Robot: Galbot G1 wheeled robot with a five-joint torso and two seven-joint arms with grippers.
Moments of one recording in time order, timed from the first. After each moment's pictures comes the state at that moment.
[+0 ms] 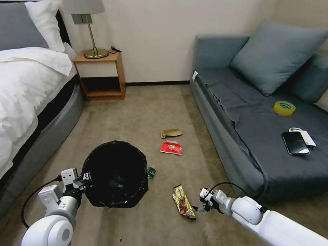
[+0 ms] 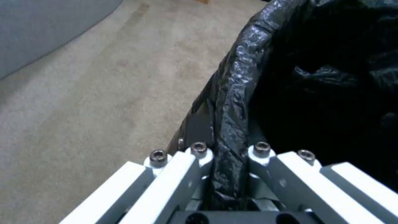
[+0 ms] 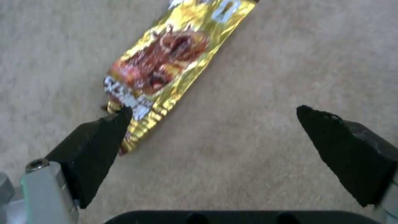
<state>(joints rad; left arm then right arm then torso) 1.58 -1.41 -0.79 -2.22 -0.52 0.56 -0.14 -0.84 0.71 -0.44 1.52 0.33 -0.34 -0.28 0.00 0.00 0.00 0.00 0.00</state>
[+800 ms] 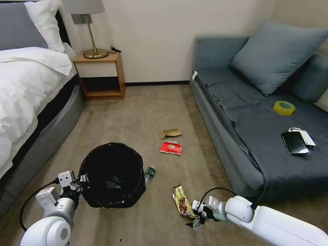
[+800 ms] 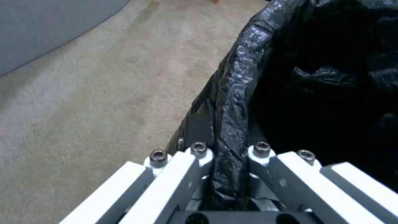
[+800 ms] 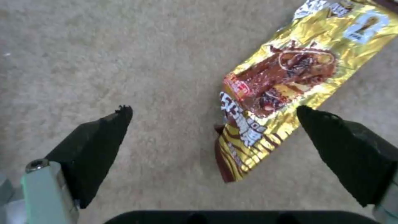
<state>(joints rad) 1.57 -1.42 -0.84 -2.16 -0.53 0.53 -0.10 -0.71 0.75 -0.66 1.48 0.37 -0.33 -0.38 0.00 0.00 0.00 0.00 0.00</state>
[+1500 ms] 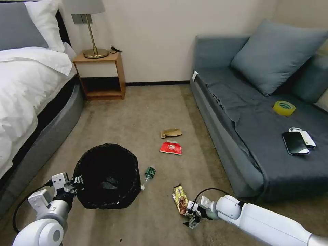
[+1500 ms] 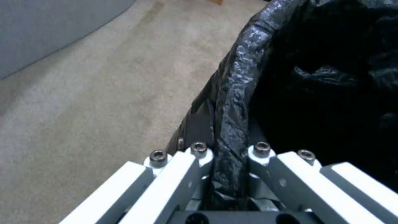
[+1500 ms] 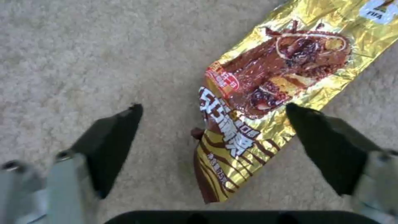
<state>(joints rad) 1.58 -1.39 -0.88 -2.14 -0.57 0.52 -0.07 -0.66 0.83 -0.72 1.35 0.37 -0.32 -0.38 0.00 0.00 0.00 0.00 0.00</state>
